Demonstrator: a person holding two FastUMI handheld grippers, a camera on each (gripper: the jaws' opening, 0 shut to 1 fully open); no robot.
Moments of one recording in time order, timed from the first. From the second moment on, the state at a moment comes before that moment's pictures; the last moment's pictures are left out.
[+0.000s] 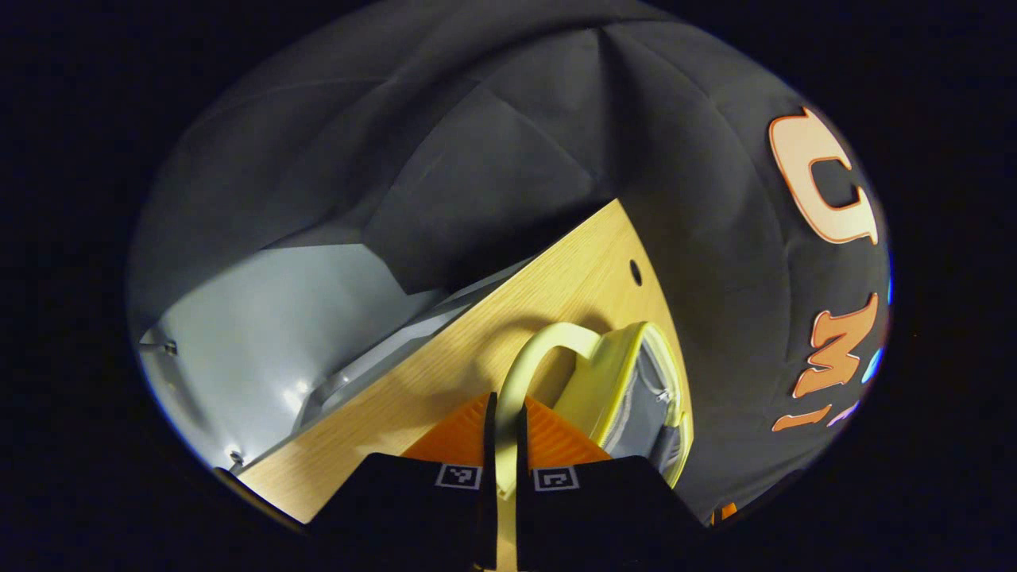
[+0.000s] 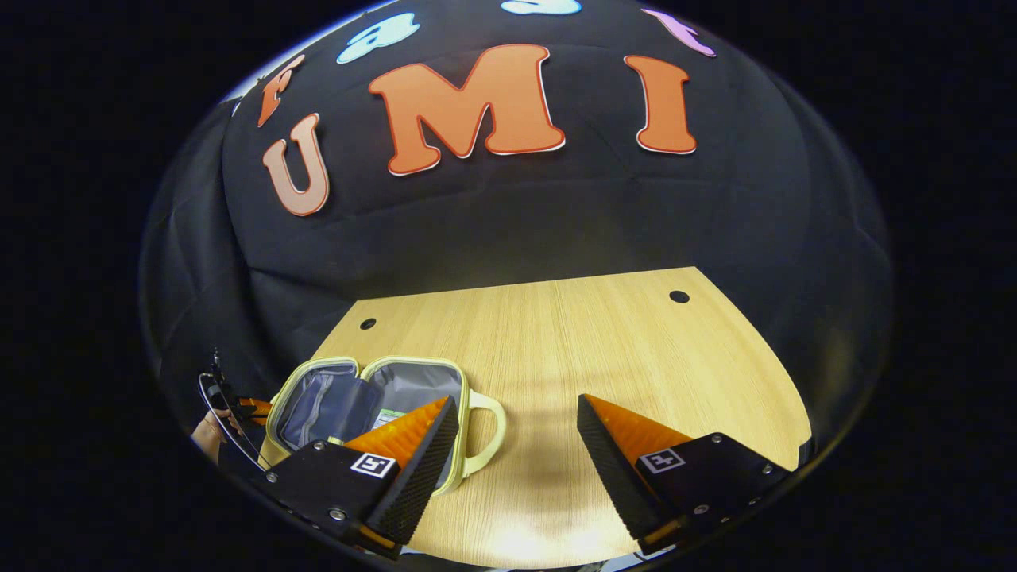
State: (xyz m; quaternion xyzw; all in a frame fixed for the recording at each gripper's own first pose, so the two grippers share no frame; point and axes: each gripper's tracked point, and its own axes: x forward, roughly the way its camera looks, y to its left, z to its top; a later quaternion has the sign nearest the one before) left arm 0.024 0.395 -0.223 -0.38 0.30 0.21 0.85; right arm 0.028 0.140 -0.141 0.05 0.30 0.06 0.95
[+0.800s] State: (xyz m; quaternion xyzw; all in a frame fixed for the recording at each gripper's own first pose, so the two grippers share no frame) left arm 0.071 0.166 0.013 0.07 0.27 0.13 0.95; right arm 0.062 0.106 -0.069 0.07 0.21 0.09 0.97
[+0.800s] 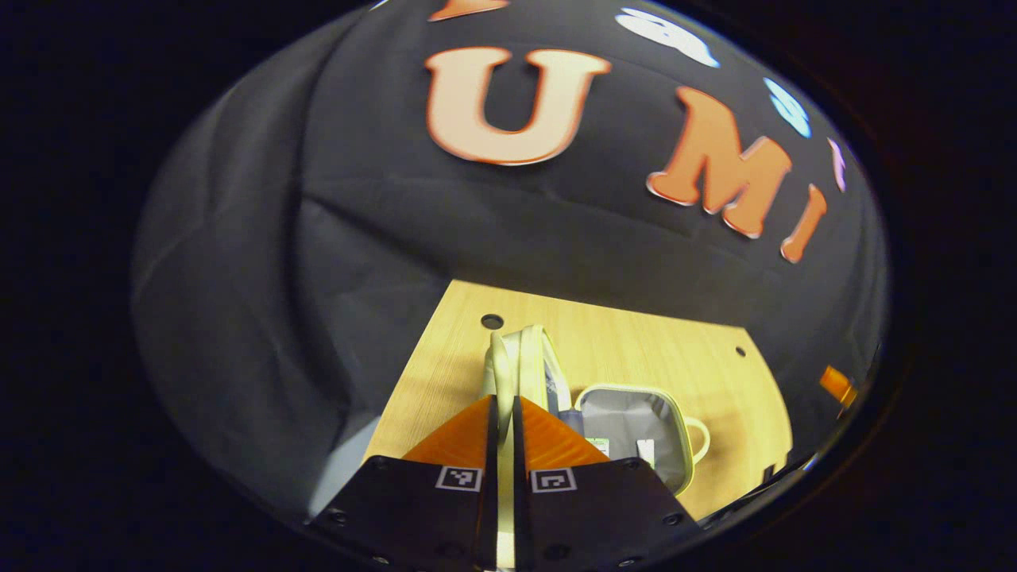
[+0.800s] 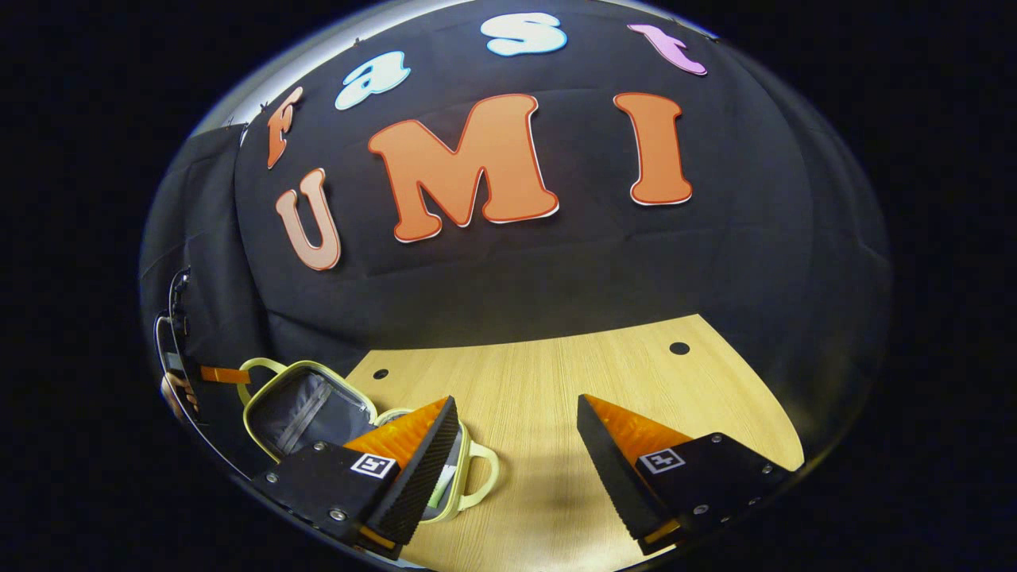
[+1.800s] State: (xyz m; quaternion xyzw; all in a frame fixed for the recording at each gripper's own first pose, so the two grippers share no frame) left arm 0.132 -0.143 -0.159 0.21 0.37 -0.02 0.91; right arm 0.045 -0.072 -0.090 0.10 0.20 0.02 0.97
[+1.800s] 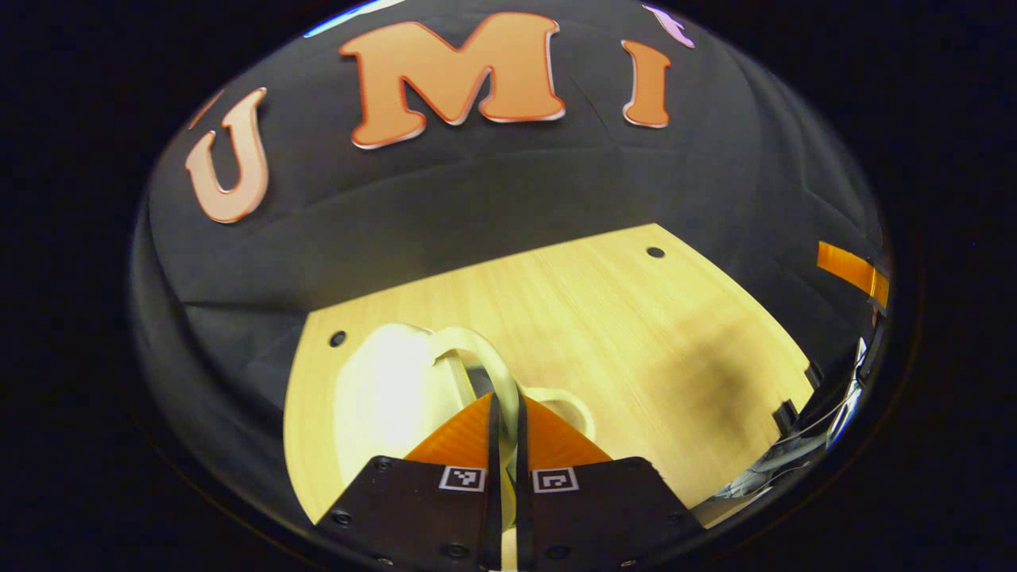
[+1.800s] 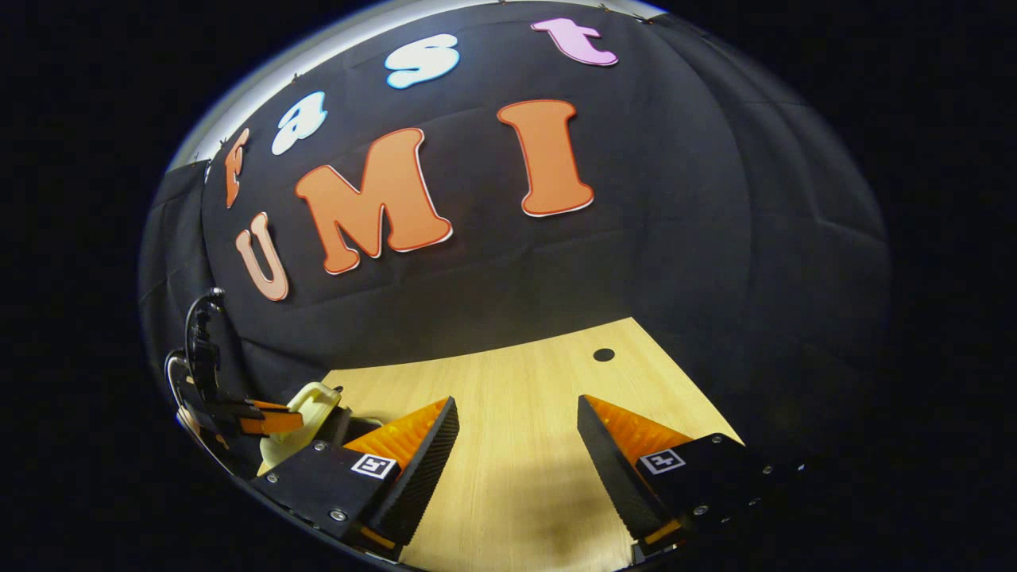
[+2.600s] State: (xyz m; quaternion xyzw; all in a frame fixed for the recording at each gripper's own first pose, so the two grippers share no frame) left arm 0.127 -0.182 -0.294 0.22 0.45 -0.05 0.86; right arm 0.026 -0.048 -0.132 0.07 0.26 0.03 0.96
